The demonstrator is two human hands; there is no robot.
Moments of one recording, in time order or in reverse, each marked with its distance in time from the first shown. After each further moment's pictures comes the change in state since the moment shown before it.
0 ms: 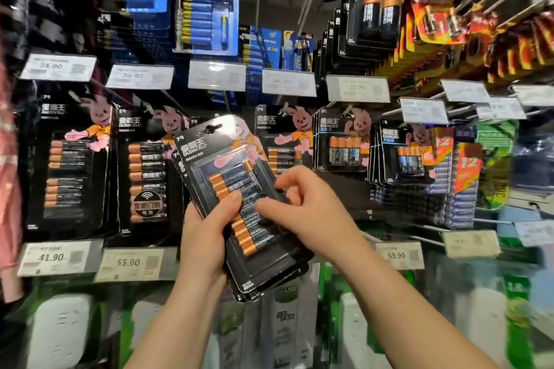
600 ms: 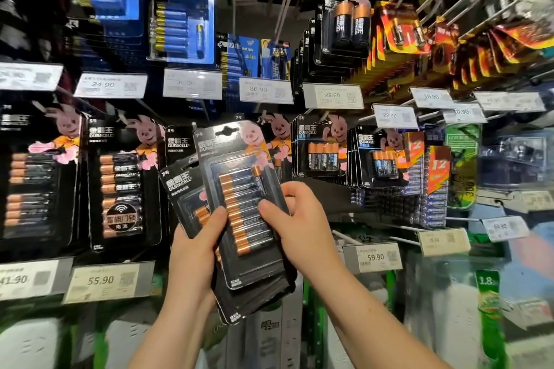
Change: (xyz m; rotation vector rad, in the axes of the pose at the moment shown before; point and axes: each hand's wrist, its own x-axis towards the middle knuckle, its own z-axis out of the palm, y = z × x) left_hand -0.001 -0.017 0.001 0.064 0.029 -0.055; right_hand -0.006 0.016 0.012 0.129 0.250 0.020
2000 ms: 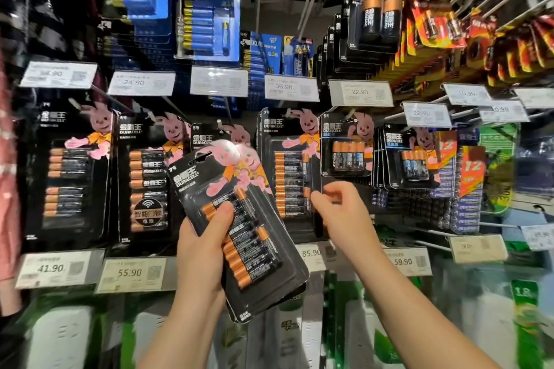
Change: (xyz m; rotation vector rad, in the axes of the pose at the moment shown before) left_hand -0.001 0.011 -0.012 -0.032 0.045 0.049; right_hand 0.028 0.030 -0.023 -0.180 0.105 0.113
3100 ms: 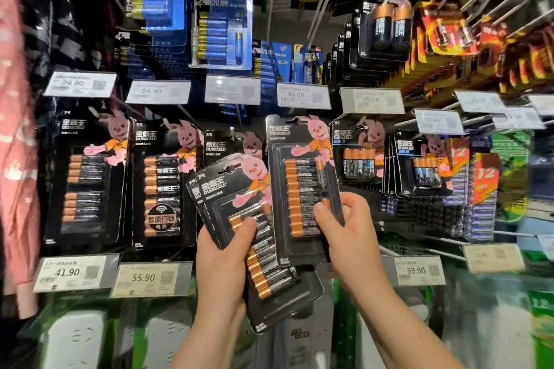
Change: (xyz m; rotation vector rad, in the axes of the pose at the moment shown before) left_hand -0.004 -0.009 0.001 0.092 0.064 0.027; right_hand -0.030 -0.011 0.017 0.247 0.065 -0.099
